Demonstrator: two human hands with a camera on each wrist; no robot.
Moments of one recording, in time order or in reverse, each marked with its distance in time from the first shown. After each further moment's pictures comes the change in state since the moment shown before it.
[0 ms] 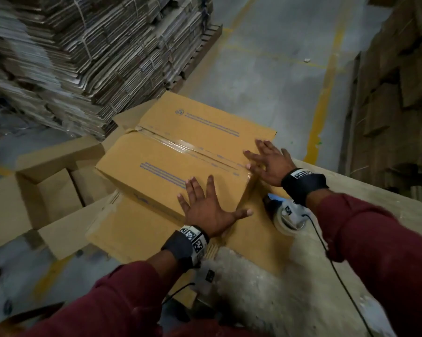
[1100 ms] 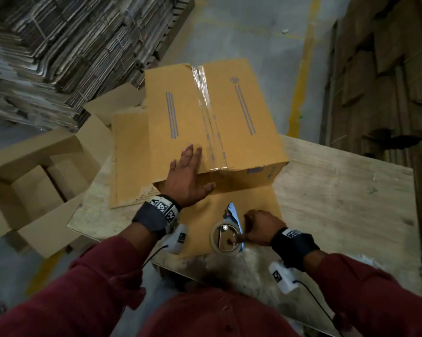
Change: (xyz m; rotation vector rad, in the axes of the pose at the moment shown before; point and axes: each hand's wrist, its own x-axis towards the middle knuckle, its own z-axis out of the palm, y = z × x) left_hand 0.032 -0.014 -0.011 0.032 0.054 0.411; right_hand -0.164 -0.038 0.130 0.208 -0.363 0.255
